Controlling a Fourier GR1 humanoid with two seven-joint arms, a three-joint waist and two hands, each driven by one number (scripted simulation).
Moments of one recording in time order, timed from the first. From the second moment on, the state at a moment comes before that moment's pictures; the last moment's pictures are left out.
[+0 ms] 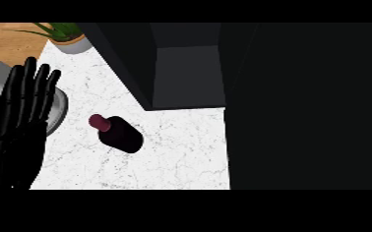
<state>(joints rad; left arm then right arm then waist) 0.00 0.11 -0.01 -2.10 0.00 -0.01 0.00 0.01 -0.10 -0.05 -2.10 0.00 -0.02 0.00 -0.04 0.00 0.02</state>
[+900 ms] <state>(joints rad) 0.01 0.00 -0.59 -2.12 -0.07 0.42 0.16 0.18 -0.14 0.10 -2.36 -0.20 0.16 0.24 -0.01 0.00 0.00</state>
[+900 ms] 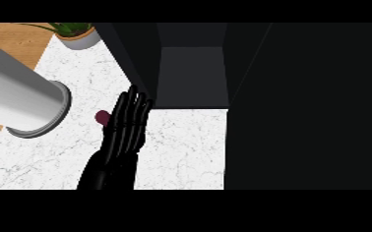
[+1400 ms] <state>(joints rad) -0.09 0.00 -0.75 -2.18 -0.20 0.63 0.32 0.10 -0.14 0.10 -2.41 -0.20 0.13 0.38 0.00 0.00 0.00</state>
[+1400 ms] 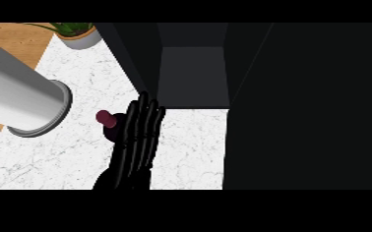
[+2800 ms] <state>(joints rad) 0.04 0.11 -0.47 -2.38 -0.18 0.55 0.47 -0.02 -0.13 0.12 -2.45 -0.15 0.06 0.54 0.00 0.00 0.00</state>
